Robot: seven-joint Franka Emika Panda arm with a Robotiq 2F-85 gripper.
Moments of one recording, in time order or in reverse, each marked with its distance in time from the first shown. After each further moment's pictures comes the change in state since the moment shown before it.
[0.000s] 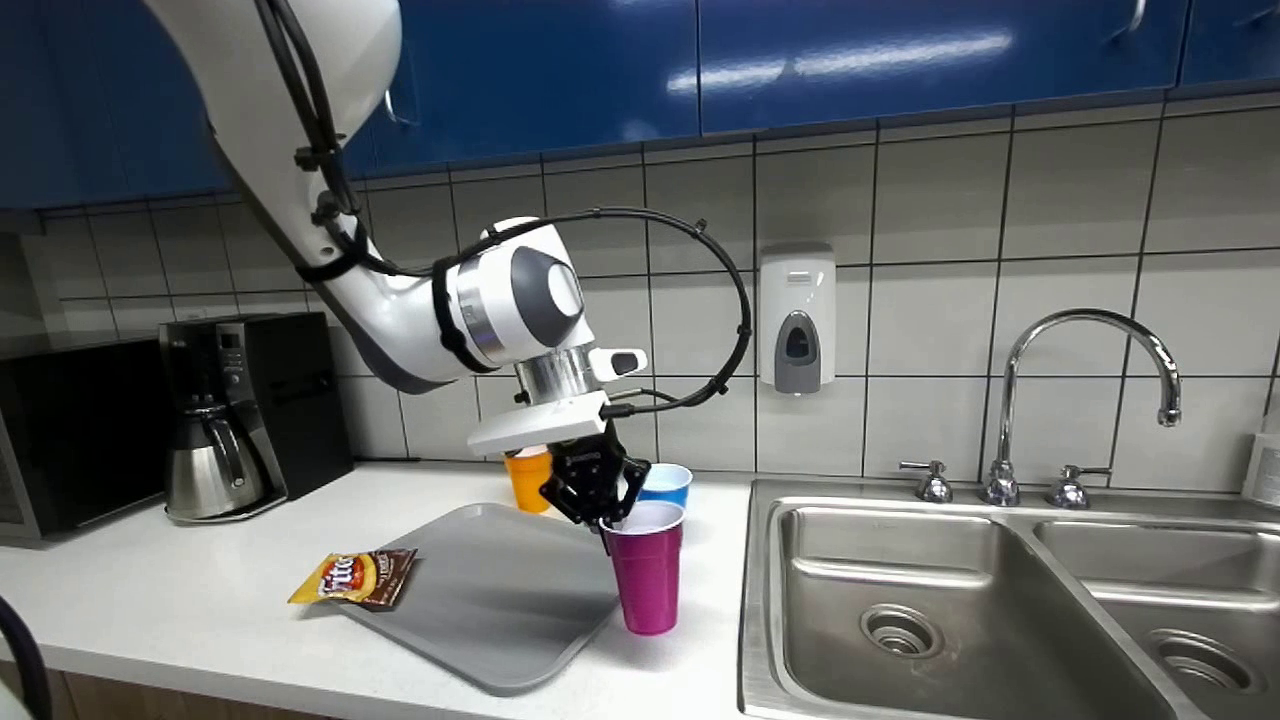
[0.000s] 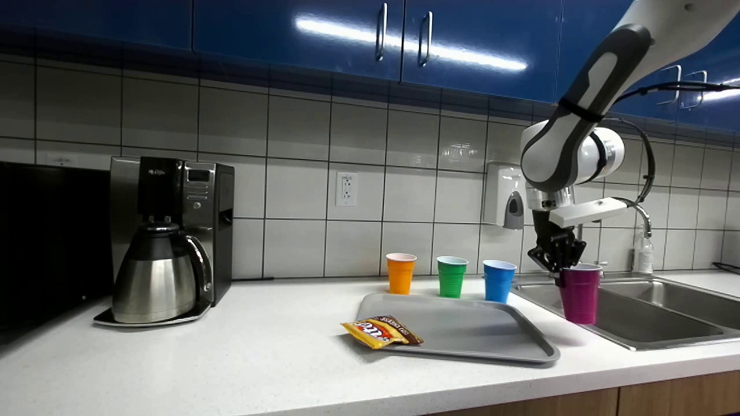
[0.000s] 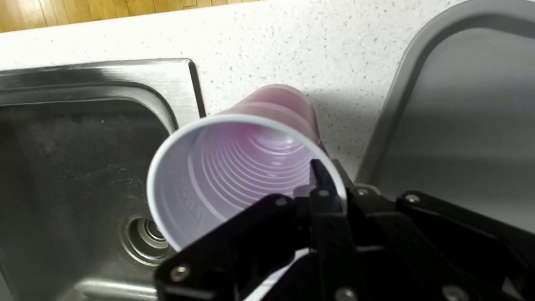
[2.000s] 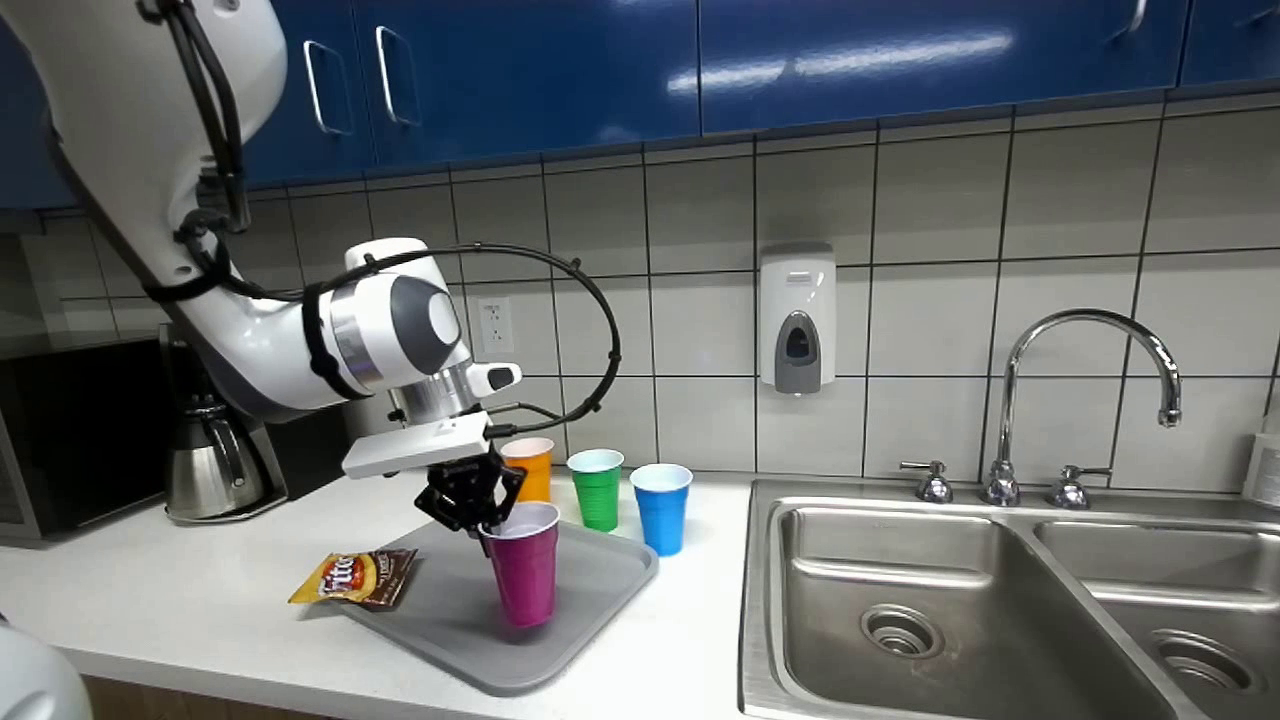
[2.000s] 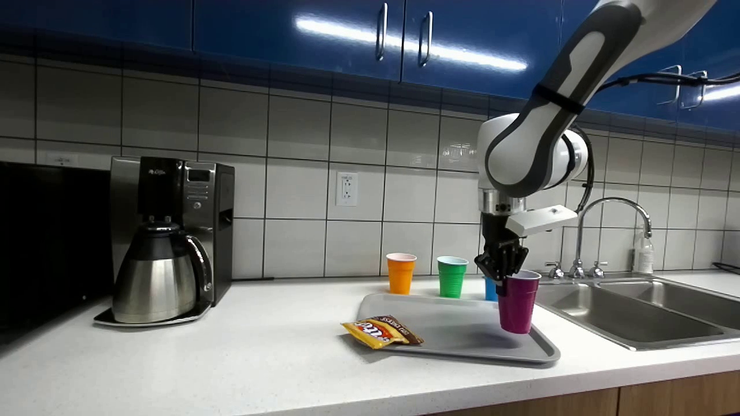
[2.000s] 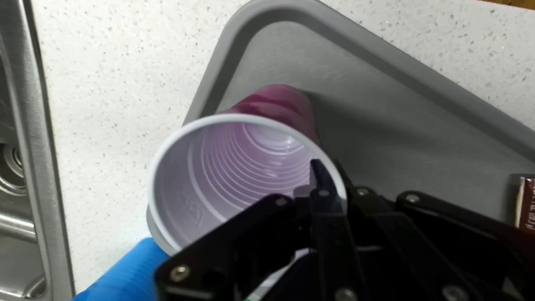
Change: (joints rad) arm 0.124 -0.046 0.157 -0.114 0.060 0.136 -0.012
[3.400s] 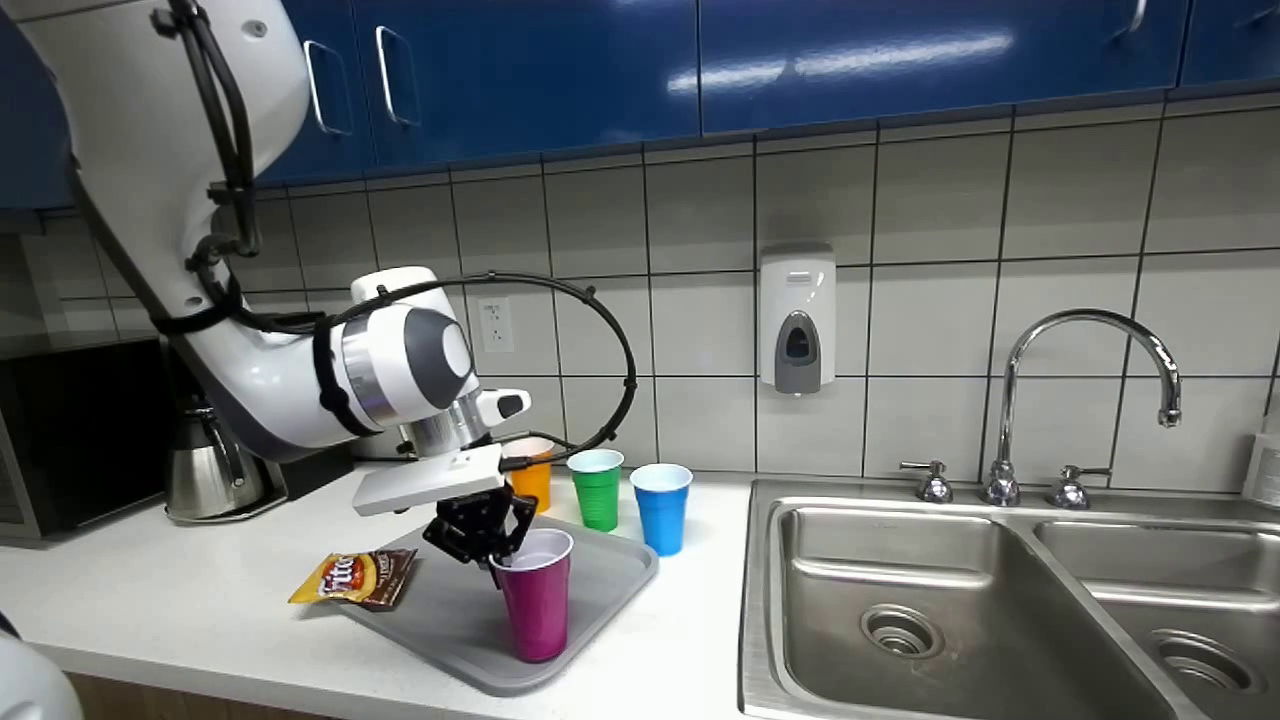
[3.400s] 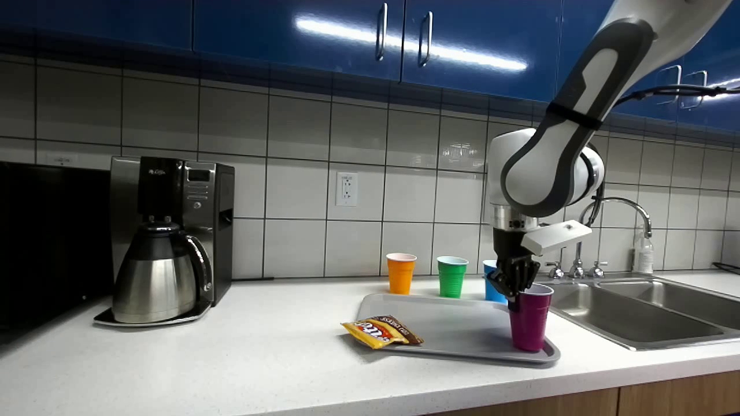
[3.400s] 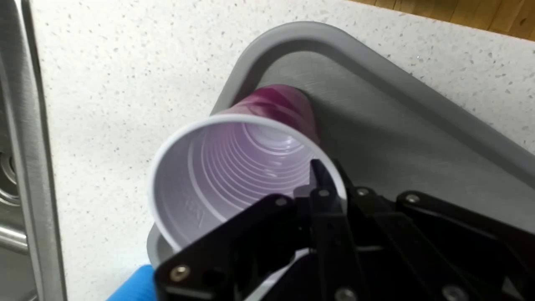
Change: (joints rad) arm -0.026 0.025 -0.024 -0.064 -0.073 0.087 0.000
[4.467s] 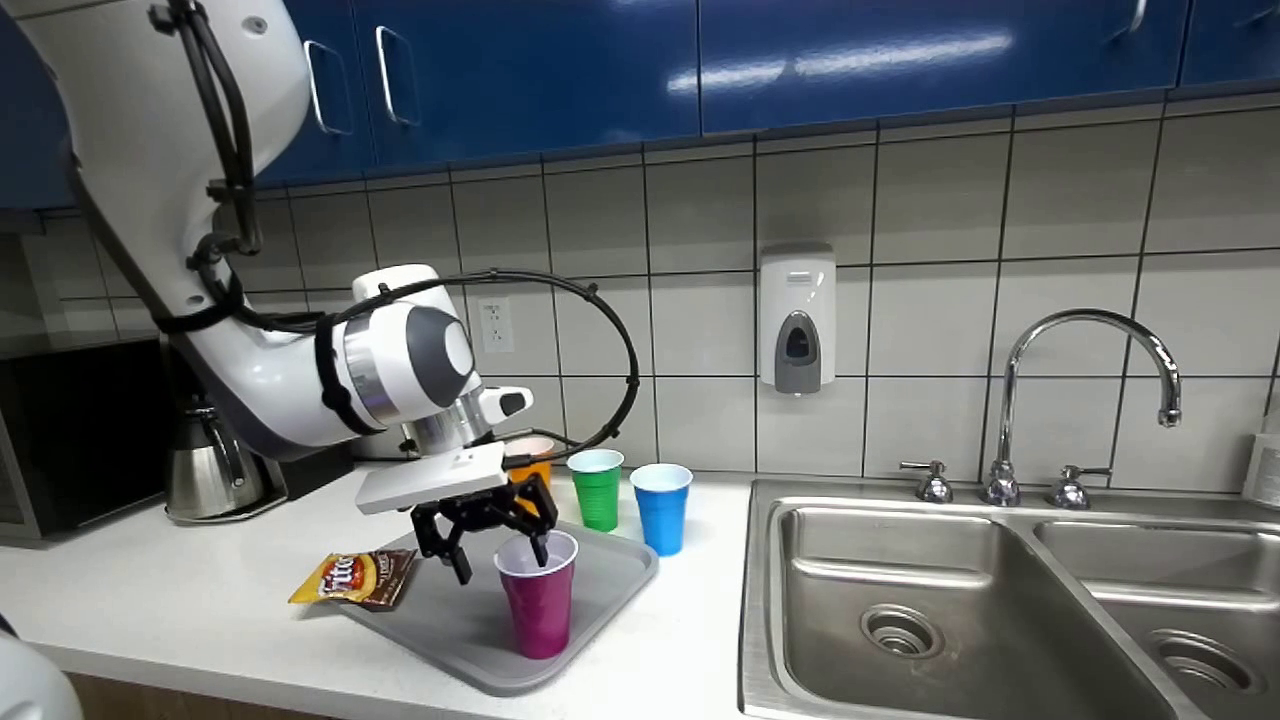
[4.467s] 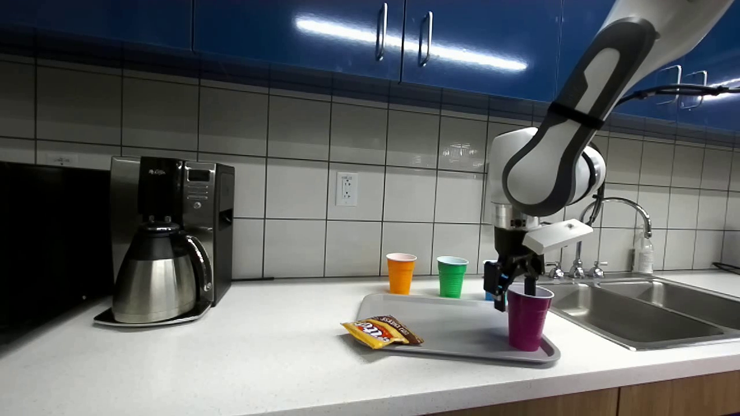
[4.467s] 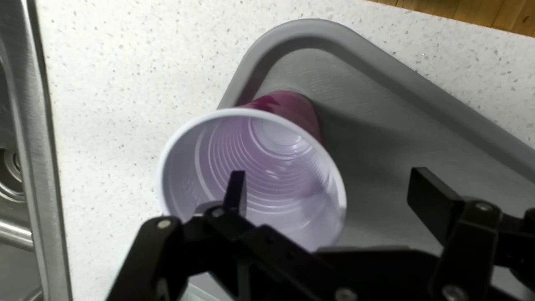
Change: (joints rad) arm 0.000 -0.006 -0.008 -0.001 -0.005 0.004 -0.004
